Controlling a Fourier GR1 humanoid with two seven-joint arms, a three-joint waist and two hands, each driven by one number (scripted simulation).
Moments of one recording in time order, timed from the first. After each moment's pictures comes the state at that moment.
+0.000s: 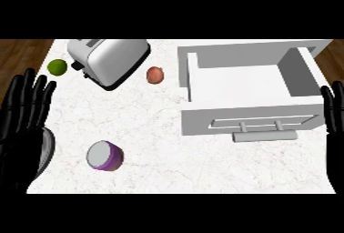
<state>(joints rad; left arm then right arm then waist) -0.02 0.10 0.00 -2.10 -0.02 -0.02 0.05 0.03 -0.07 -0.06 -2.10 0.01 -0.04 -0.03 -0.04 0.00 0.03</state>
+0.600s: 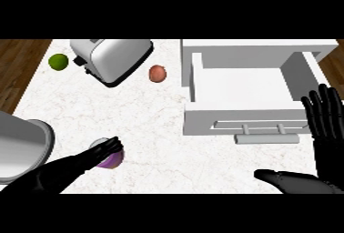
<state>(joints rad) 0.07 0.37 -0.19 -2.08 0.41 -0.61 0.05 0.08 -0.07 -0.03 -2.07 0.02 -0.03 0.11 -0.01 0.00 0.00</state>
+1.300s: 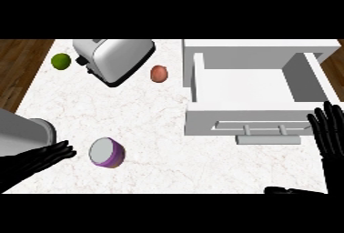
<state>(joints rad) 0.12 0.61 0.04 -1.92 0.74 -0.91 0.08 0.21 -0.08 -0.06 -2.11 -0.01 0.03 0.13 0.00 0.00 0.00</state>
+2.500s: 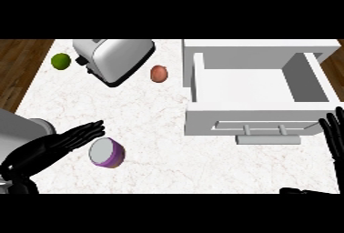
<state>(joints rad) -0.03 0.32 0.08 -1.64 0.37 -1.01 0.04 0.23 -0.09 -0.19 -2.03 -0.06 0.14 0.04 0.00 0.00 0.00</state>
